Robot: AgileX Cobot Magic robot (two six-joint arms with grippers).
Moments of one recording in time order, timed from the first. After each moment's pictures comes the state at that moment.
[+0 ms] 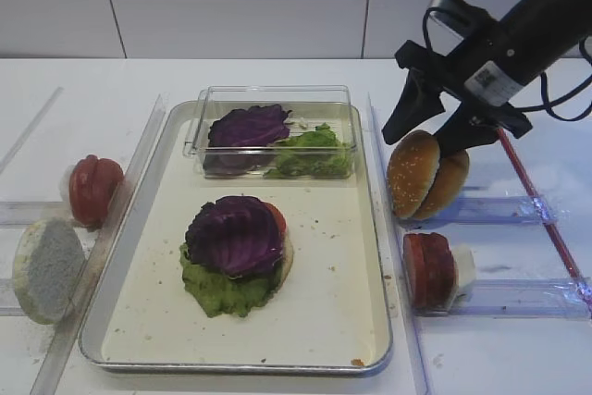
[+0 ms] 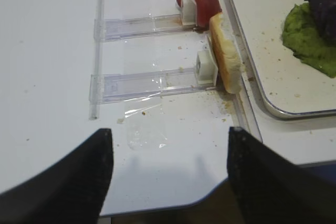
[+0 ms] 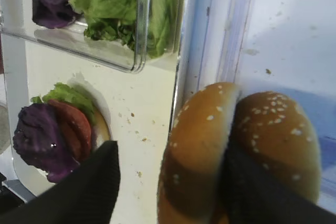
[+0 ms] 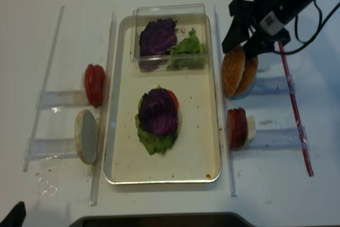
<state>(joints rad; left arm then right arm) -0.05 -0.02 -0.48 0.04 1.18 -0.05 0.09 1.86 -1.36 0.78 1.15 -0.33</state>
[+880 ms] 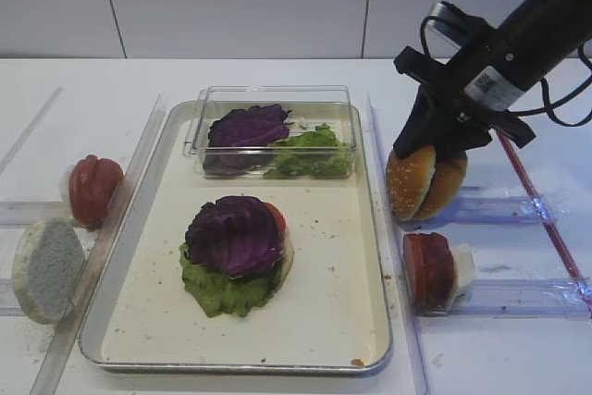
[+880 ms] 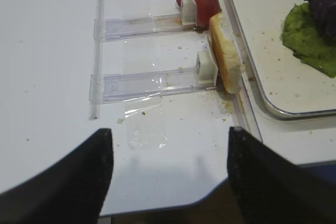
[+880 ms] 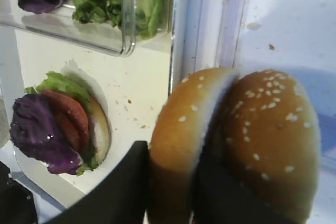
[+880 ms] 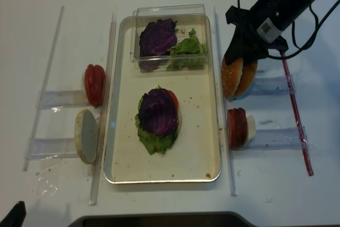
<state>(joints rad) -0.05 -0.02 -0.48 0.04 1.18 -0.05 0.09 1.88 -1.36 0.77 1.19 -0.27</state>
